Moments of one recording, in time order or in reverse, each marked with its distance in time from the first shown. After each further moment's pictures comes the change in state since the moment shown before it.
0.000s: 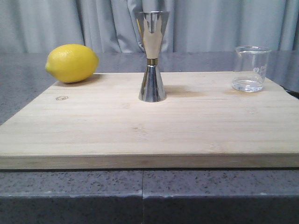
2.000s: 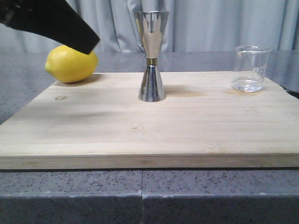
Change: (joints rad) left arm -0.002 0.650 -0.183 -1.170 -0.064 1.494; right arm -0.193 0.313 0.278 -0.656 -1.239 0.616
